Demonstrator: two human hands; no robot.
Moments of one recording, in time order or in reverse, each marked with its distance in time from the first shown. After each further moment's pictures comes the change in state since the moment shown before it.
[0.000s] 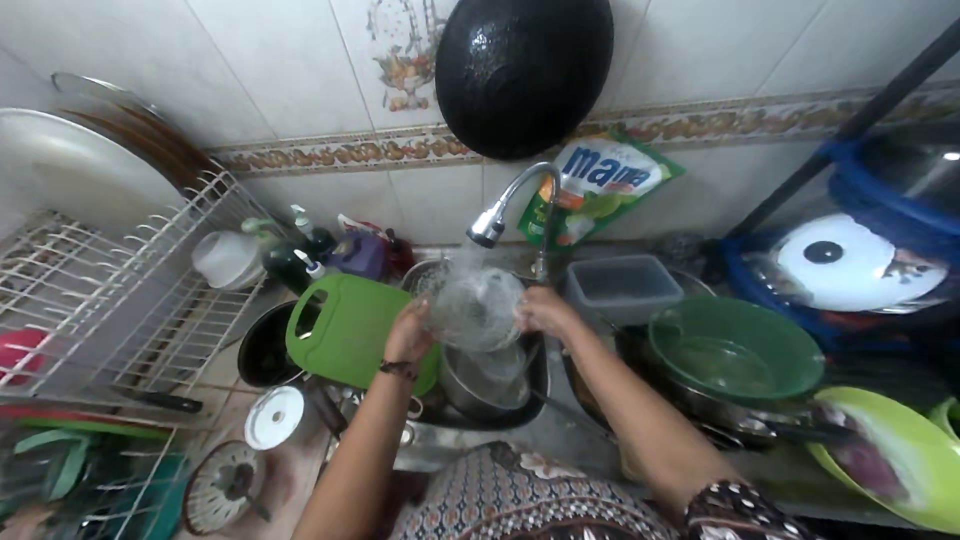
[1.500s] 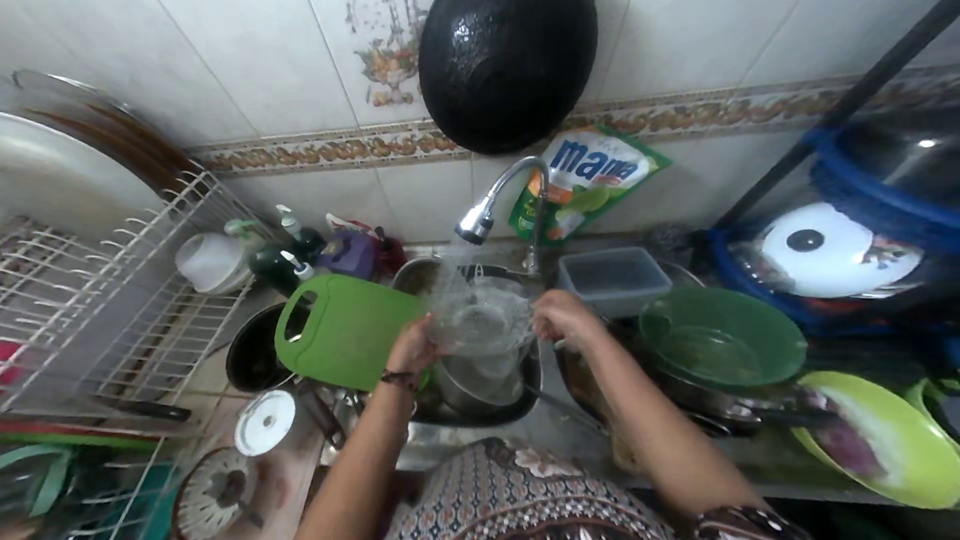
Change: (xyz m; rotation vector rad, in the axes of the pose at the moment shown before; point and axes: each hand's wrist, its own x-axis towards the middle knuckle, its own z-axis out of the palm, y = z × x) left_hand -0.005 -0.019 0.007 0.042 -0.033 -0.177; right_hand -0.051 -0.004 -0.025 0.030 0.090 0.066
